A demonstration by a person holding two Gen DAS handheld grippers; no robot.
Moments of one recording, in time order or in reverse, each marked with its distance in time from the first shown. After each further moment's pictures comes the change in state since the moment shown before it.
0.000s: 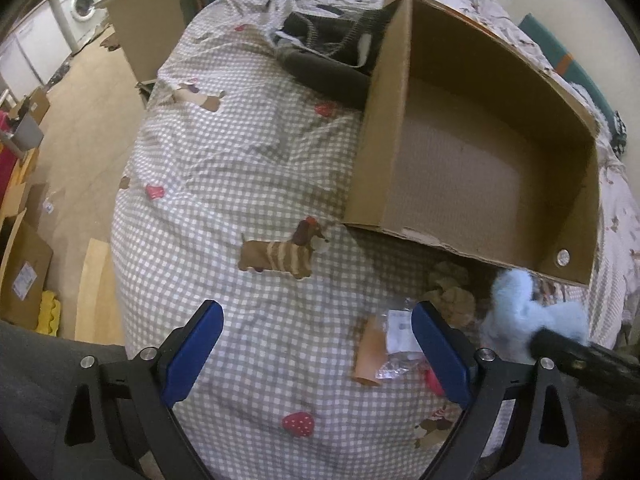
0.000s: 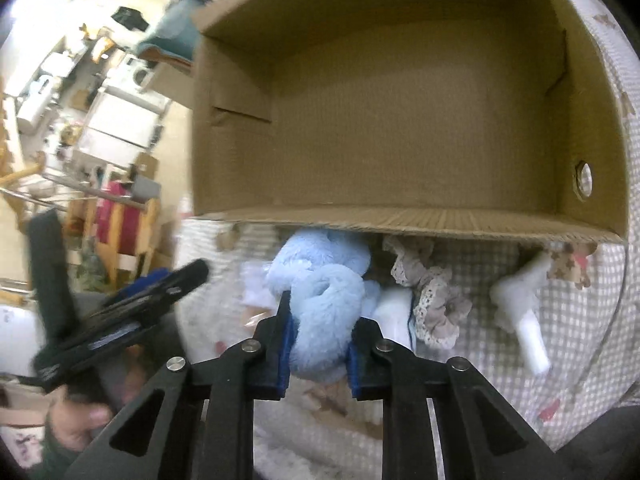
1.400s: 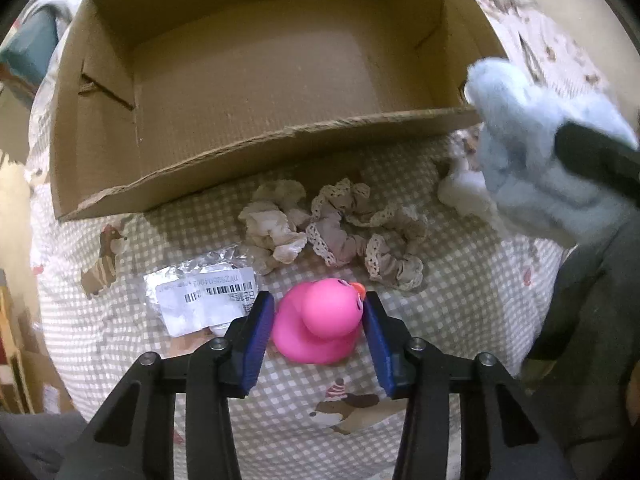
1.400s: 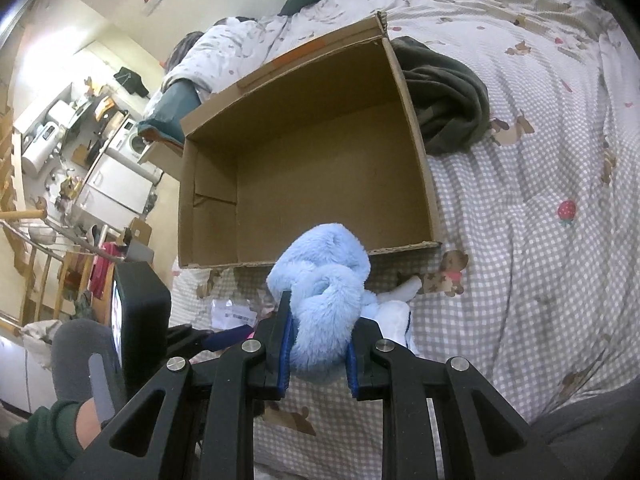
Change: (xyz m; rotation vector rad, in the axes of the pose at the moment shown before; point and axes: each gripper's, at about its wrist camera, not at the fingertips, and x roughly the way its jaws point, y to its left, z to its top) left arm 0.047 -0.148 -0.050 0.468 0.126 -0.068; right arm -0.088 -0.062 -0.044 0.028 -0.284 -0.090
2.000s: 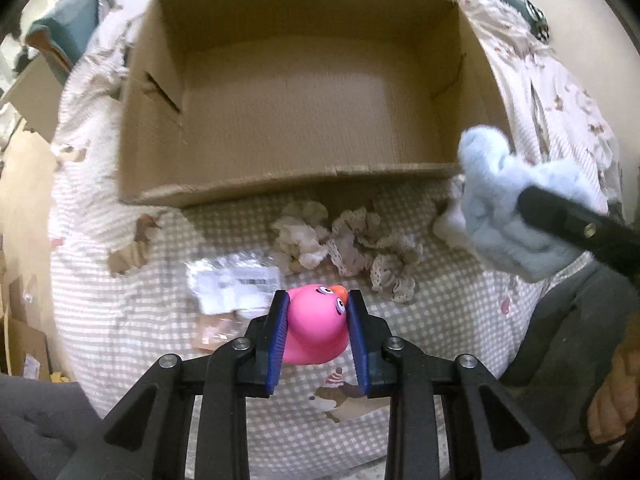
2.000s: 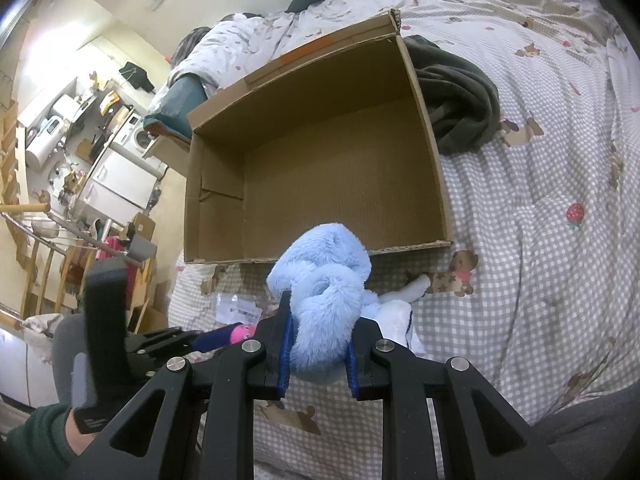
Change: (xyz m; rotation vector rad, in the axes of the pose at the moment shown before) left arm -0.052 0.030 -0.020 -0.118 -0.086 0.002; right arm 0.000 0.008 0.000 -0.022 0.008 0.010
